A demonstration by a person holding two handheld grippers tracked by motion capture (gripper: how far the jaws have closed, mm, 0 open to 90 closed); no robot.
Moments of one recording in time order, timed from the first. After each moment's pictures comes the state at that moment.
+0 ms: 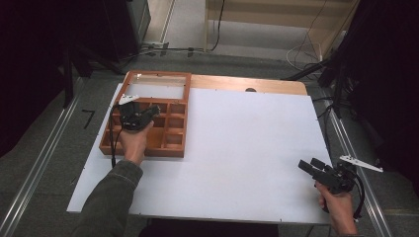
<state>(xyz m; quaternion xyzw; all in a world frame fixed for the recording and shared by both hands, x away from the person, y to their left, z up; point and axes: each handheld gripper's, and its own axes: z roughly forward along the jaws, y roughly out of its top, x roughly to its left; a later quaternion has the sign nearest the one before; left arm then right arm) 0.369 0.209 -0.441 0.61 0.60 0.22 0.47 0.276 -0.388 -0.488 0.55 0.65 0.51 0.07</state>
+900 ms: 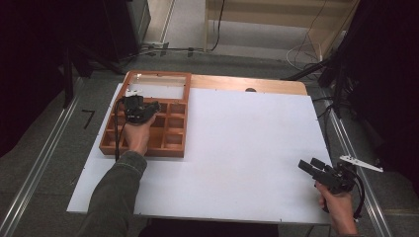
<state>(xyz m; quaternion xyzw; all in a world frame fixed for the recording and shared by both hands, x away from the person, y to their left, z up) 0.403 0.209 -0.452 0.61 0.61 0.22 0.44 0.276 -0.388 -0.488 0.55 0.65 0.51 0.07</state>
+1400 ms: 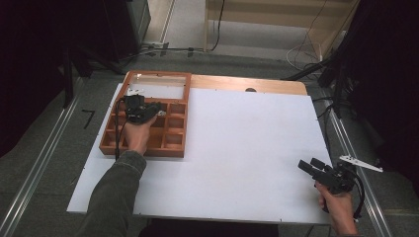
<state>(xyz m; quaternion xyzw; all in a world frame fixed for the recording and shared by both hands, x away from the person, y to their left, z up) 0.403 0.210 -0.452 0.63 0.61 0.22 0.43 0.276 -0.388 -0.488 0.55 0.65 0.51 0.07</state>
